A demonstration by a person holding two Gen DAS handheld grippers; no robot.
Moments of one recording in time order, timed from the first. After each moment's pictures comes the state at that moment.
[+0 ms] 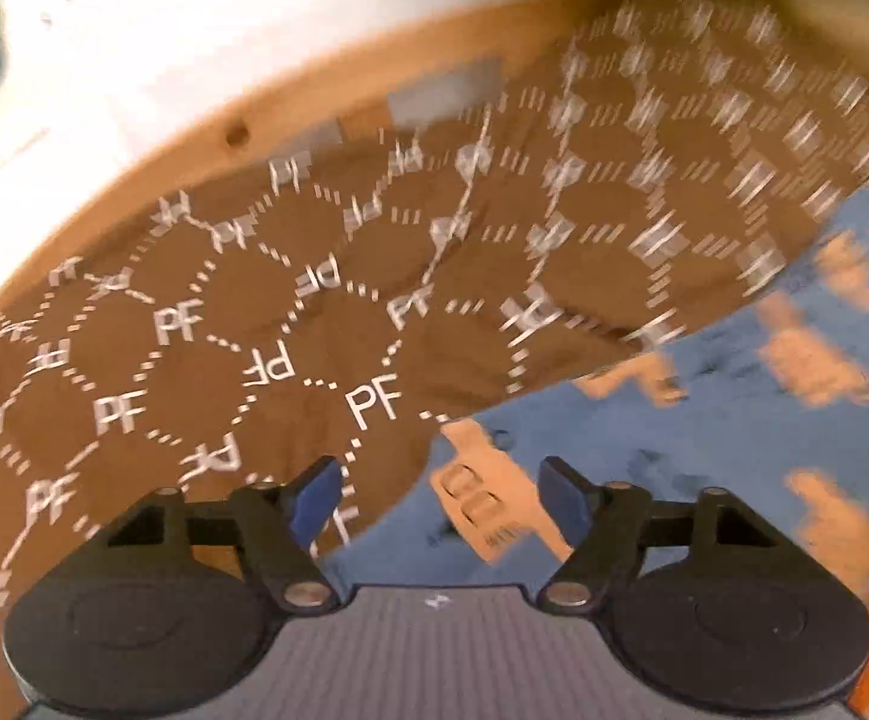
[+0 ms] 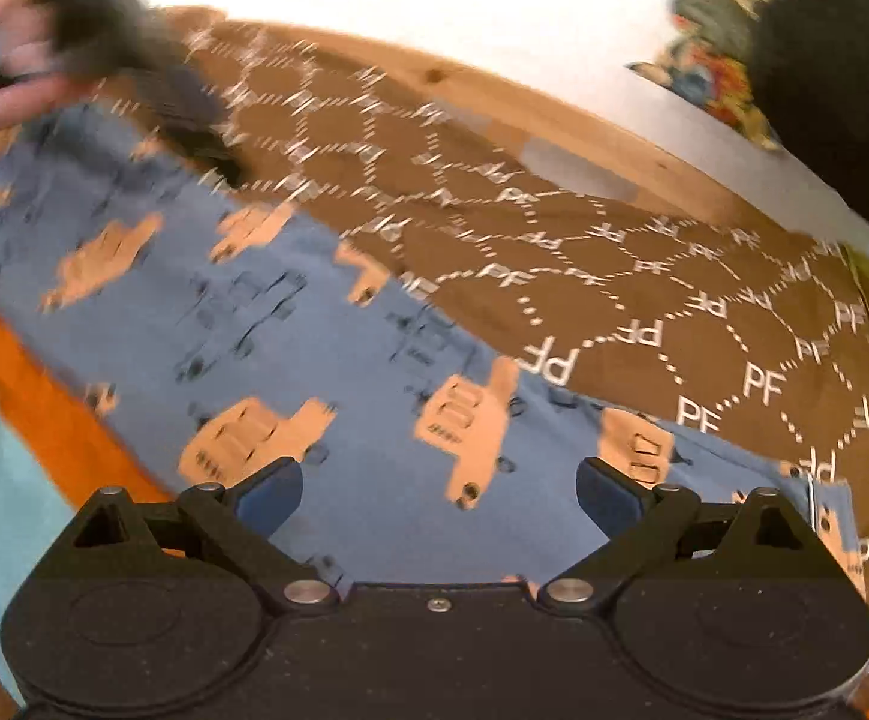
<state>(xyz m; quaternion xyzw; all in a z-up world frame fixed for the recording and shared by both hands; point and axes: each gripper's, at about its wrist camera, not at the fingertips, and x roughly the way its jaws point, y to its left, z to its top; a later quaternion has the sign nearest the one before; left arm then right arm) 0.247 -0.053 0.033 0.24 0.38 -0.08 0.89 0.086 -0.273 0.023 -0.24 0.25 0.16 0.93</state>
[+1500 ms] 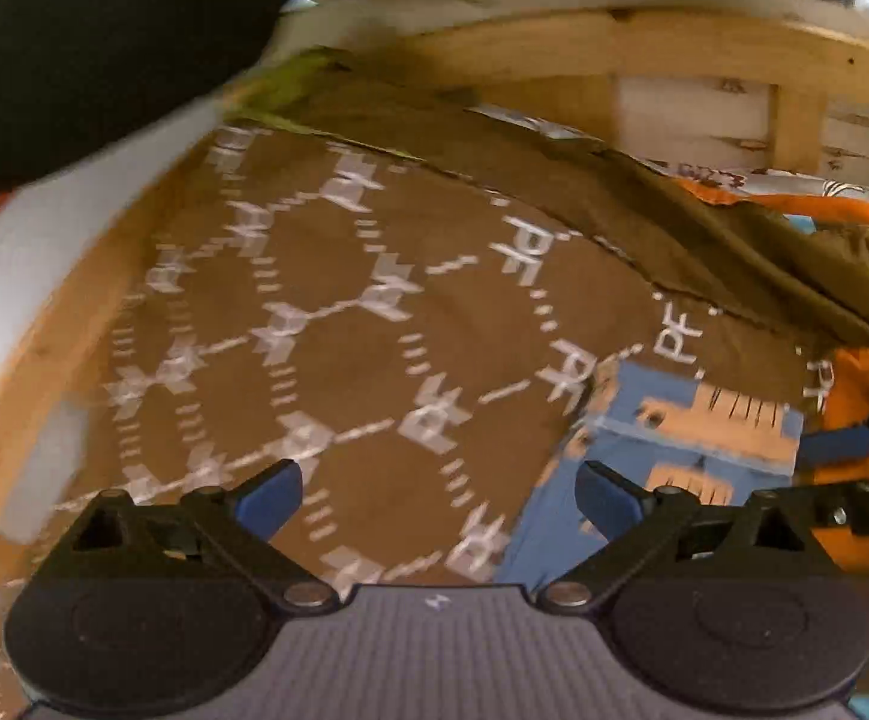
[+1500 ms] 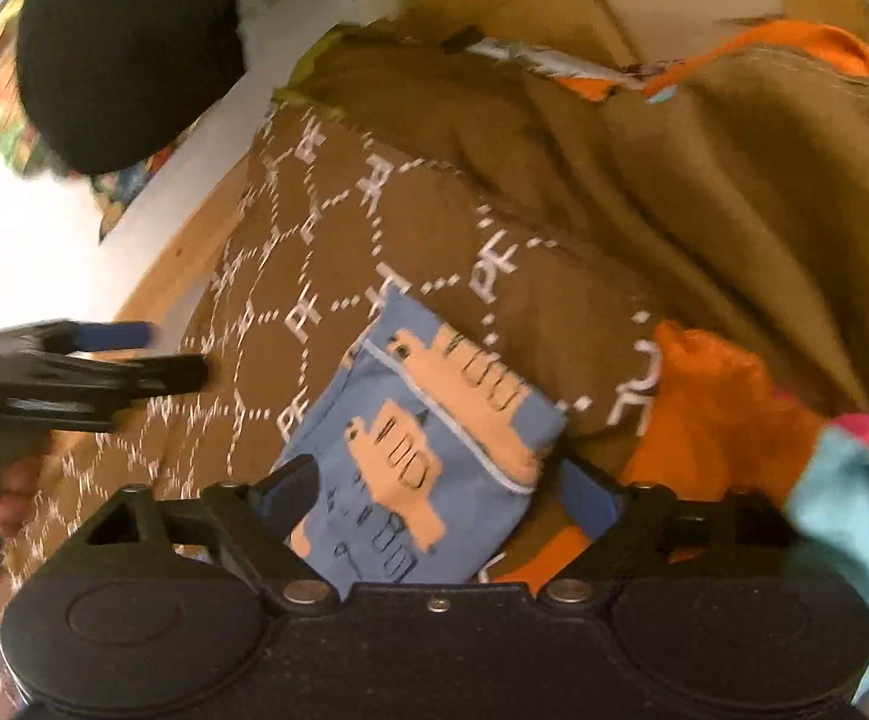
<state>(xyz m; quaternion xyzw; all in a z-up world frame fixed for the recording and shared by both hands) 0.260 -0.344 0.096 0.34 0.33 -0.36 0.81 0.085 -0.516 0.046 0.38 0.27 -0.06 0.88</state>
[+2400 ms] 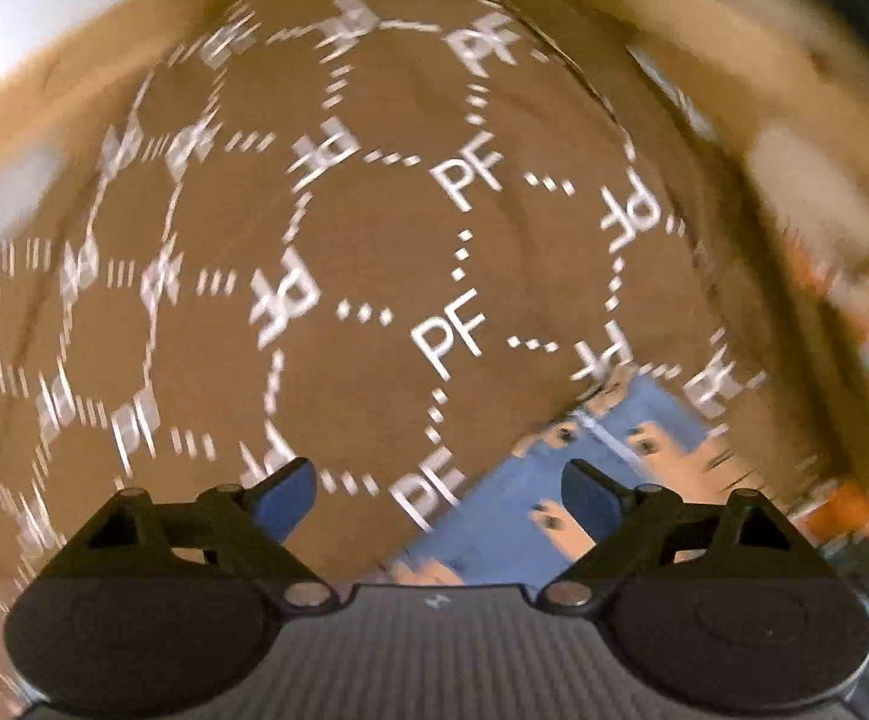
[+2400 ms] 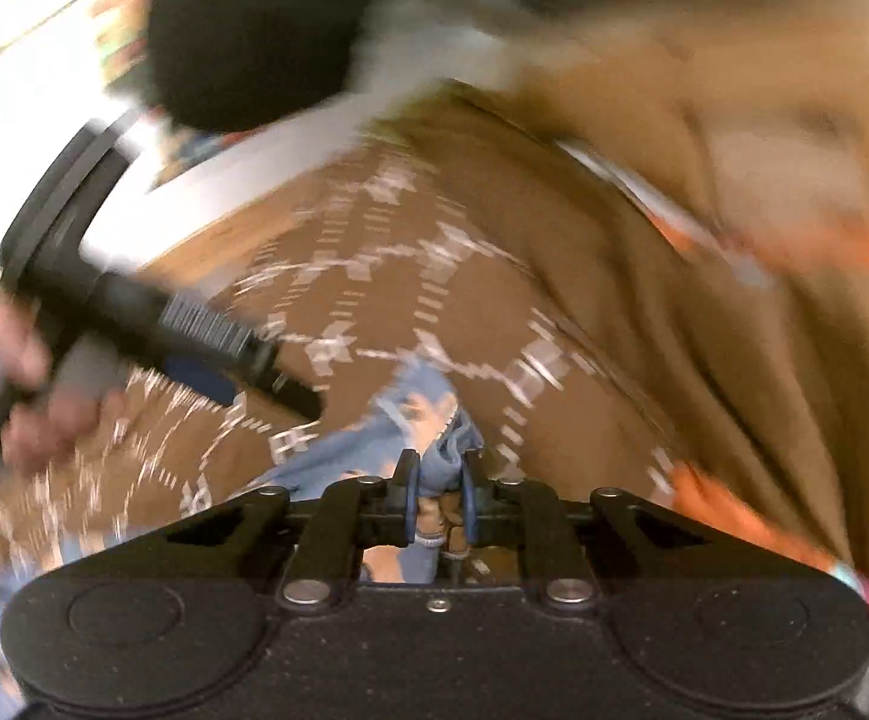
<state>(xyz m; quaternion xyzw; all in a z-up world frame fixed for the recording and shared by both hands) 0.316 -0.302 0.092 0.12 0.53 -0.27 0.80 0.089 -0.471 0.074 0.12 0.22 -0.04 0.97</state>
